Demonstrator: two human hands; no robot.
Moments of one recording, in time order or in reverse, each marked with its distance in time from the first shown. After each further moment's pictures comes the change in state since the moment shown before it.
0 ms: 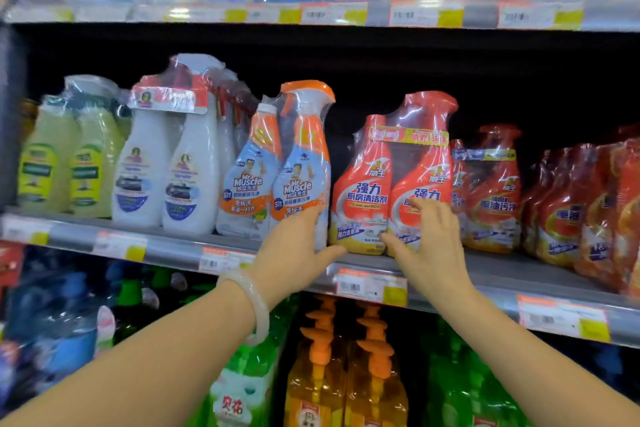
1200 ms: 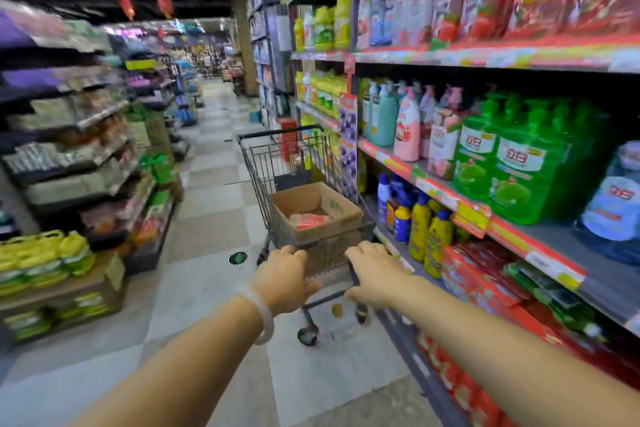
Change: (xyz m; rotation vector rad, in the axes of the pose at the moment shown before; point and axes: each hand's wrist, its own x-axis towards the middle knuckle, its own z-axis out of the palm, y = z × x) left_hand -0.494 -0.640 -0.519 0.760 -0.356 -1.250; right_hand -0.330 -0.839 0.529 0.320 -1.319 -0.891
